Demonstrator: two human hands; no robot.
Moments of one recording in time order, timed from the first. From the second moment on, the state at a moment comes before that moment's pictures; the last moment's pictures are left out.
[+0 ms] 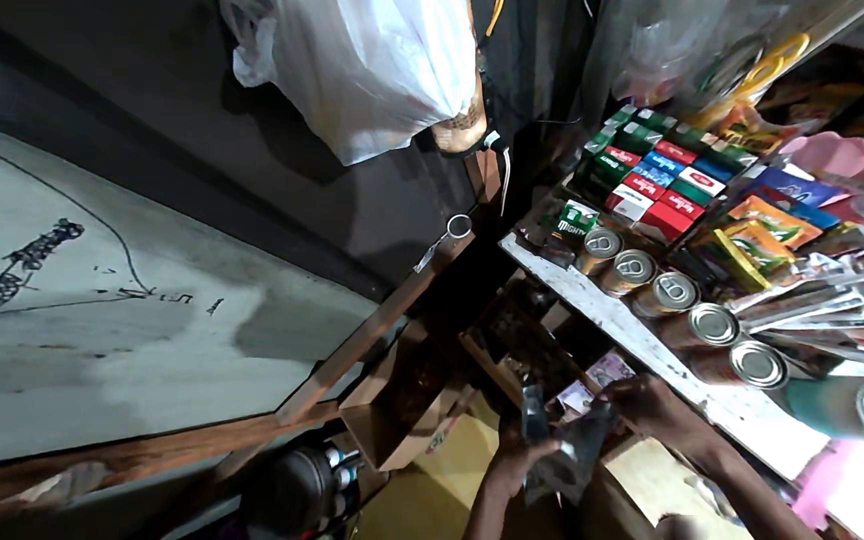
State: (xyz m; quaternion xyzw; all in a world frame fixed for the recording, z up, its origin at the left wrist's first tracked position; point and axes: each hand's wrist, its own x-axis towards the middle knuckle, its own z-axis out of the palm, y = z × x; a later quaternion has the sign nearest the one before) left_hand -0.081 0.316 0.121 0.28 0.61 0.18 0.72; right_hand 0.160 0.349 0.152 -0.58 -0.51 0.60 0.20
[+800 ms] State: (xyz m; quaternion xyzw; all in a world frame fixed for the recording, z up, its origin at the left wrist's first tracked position) left_hand -0.109 0.298 0.120 0.16 0.65 0.23 0.70; right_hand 0.115 0.434 0.059 -0.65 -0.55 0.48 -0.19
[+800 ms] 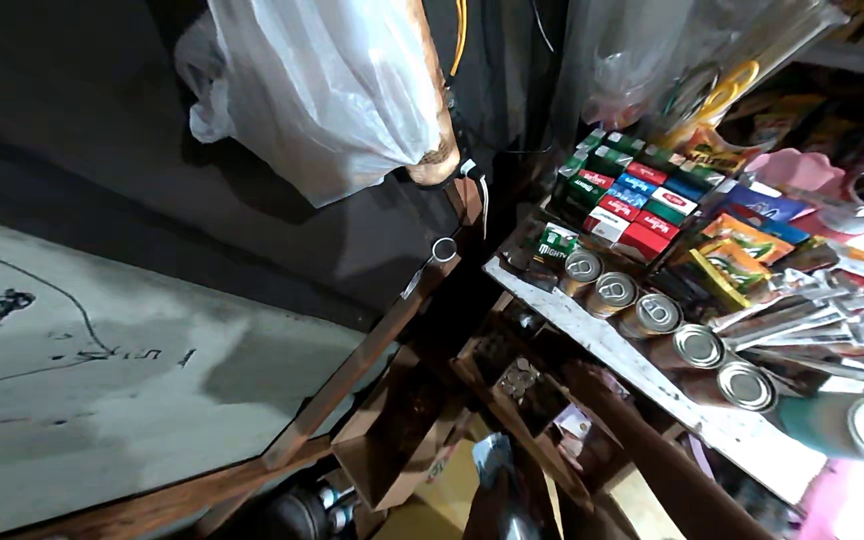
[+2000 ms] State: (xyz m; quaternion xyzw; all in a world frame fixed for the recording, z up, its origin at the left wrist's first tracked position) left_hand -0.046 0.323 0.141 0.25 0.64 0.26 0.68; right_hand 0.114 0.289 0.115 -0.56 -0.42 0.60 0.39
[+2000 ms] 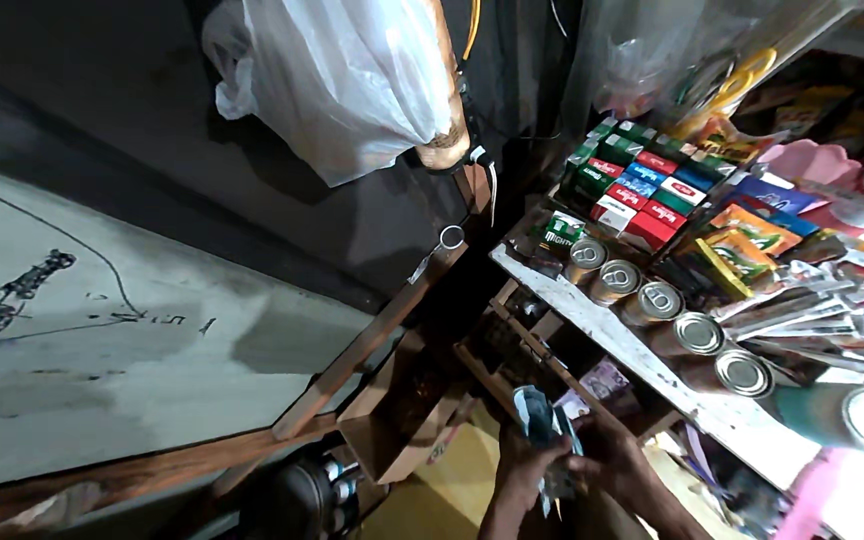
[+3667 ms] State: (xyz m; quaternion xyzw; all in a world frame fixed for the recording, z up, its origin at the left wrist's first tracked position) left_hand -0.075 0.340 0.111 0.05 0.54 0.43 0.73; right_hand 0.119 0.351 0.100 -0.70 -0.44 0.53 0.17
